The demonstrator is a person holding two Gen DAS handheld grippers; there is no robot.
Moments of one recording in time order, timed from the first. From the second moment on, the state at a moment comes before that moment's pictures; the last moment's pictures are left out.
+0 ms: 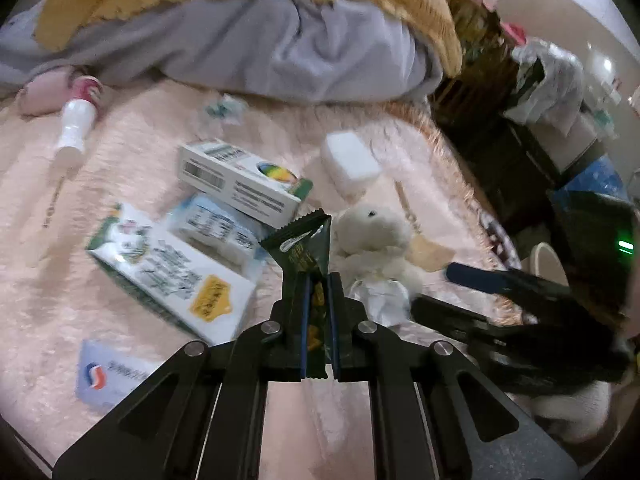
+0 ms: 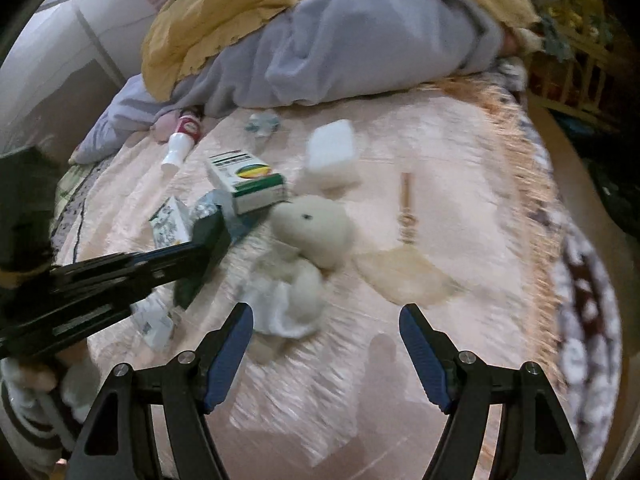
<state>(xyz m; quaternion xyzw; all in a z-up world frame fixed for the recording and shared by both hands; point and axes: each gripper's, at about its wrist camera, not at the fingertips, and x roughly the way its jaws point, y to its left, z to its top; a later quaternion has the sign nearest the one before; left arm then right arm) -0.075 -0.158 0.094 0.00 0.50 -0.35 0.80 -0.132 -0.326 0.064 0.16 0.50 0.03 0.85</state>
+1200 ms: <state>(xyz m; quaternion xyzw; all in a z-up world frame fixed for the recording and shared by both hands) -0.200 -0.240 0.155 0.08 0.43 -0.42 0.79 -0.308 -0.403 0.124 0.16 0.43 -0.06 0.88</state>
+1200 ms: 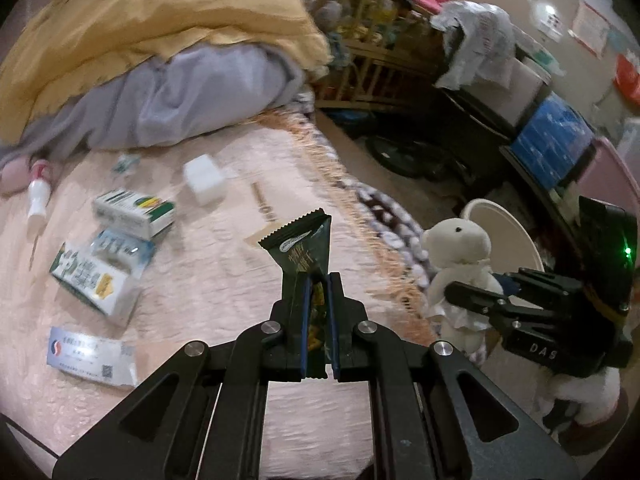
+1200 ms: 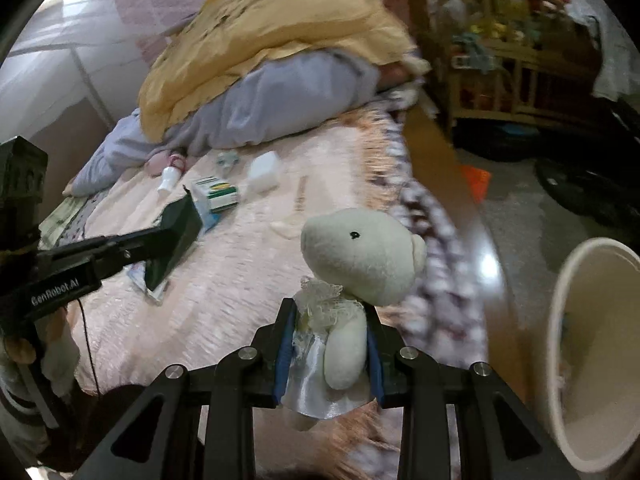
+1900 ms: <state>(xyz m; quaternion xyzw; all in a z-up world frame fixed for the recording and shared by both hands) -0.281 -0.388 0.167 0.15 0.40 -0.54 0.72 -0.455 -0.549 0.122 0.20 0.42 -0.24 0.85</state>
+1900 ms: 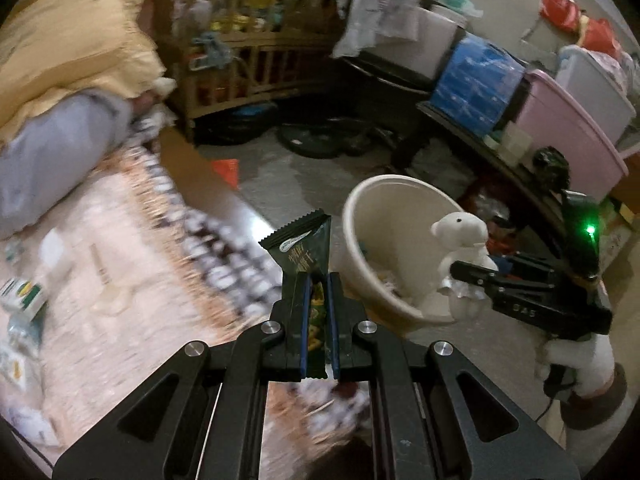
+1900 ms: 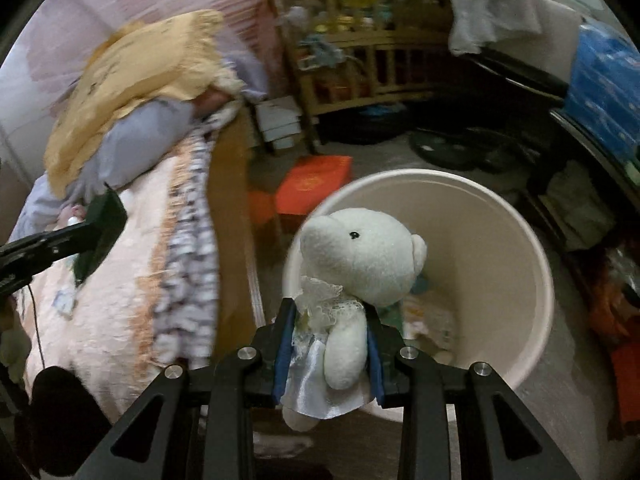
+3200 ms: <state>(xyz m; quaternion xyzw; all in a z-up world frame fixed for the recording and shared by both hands) -0.276 -0.437 0.137 0.14 0.44 -0.53 0.71 -0.445 -0.569 0.079 0.25 0.44 -0.23 0.83</state>
